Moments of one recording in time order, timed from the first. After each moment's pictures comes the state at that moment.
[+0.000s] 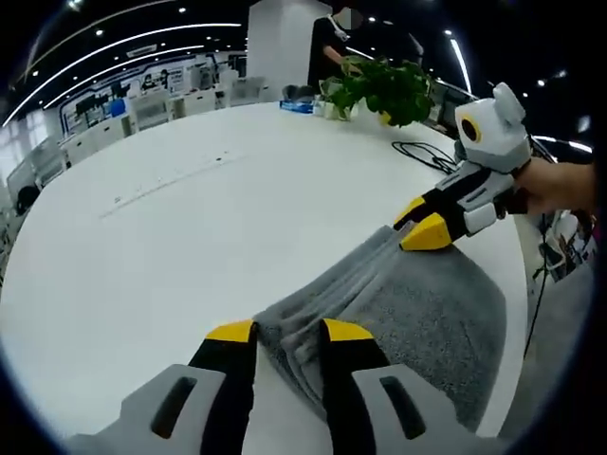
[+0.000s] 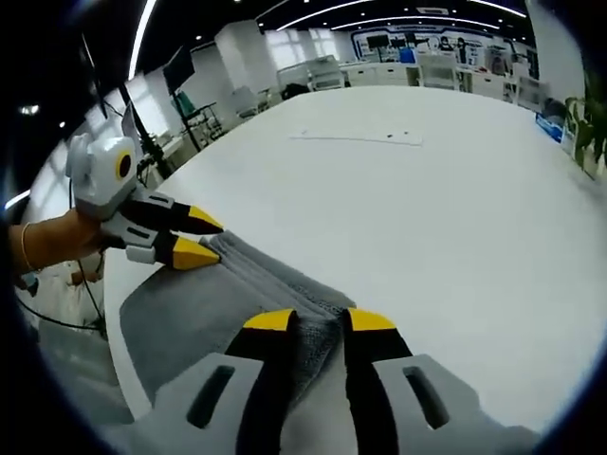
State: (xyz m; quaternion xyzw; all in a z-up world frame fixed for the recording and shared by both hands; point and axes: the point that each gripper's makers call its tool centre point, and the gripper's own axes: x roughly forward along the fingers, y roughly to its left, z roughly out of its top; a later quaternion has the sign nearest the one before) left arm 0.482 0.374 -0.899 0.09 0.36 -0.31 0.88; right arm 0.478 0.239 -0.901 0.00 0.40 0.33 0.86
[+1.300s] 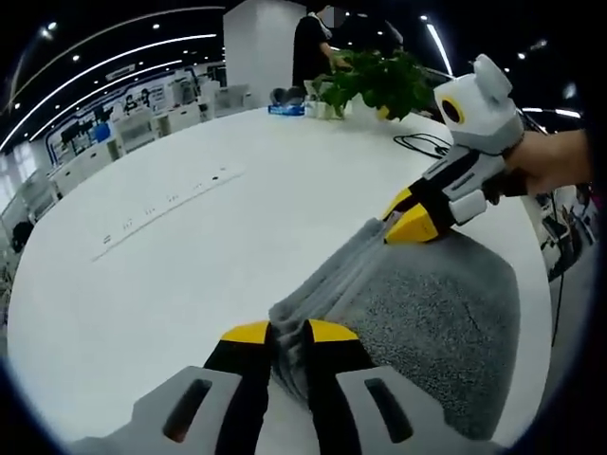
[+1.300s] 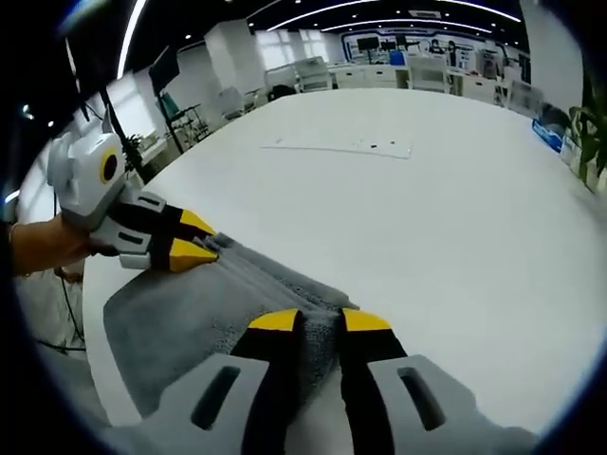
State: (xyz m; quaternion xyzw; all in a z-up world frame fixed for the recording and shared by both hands) left arm 0.541 0.366 -0.902 0.14 0.33 -0.32 0.87; right arm 0.540 0.244 -0.903 -0.01 0.39 0.30 0.87
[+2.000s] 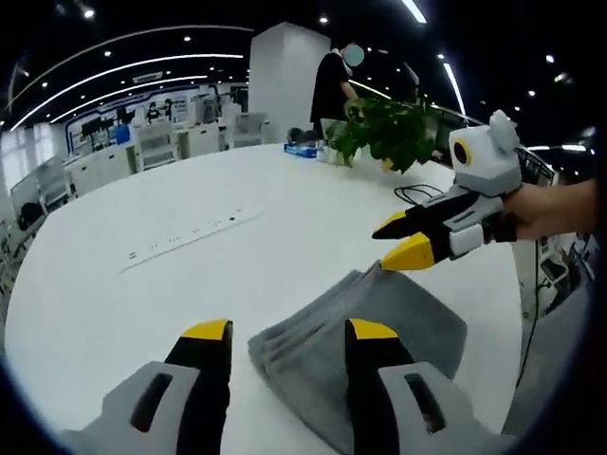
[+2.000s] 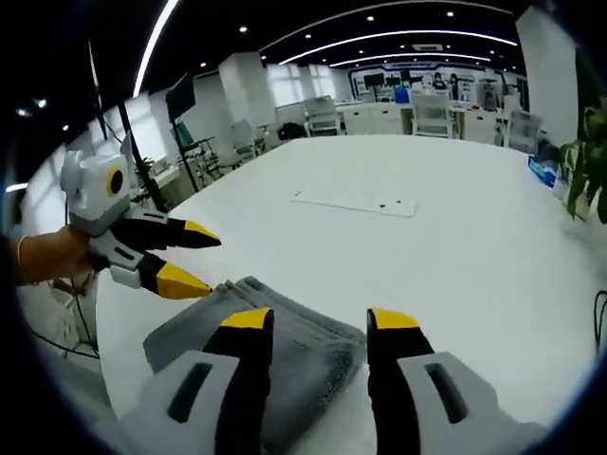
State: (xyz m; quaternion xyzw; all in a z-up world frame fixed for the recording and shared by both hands) left arm 0.516 0.372 -0.828 0.08 0.28 -0.32 0.90; right arm 0.528 0.251 -0.834 0.00 0.30 0.33 0.89
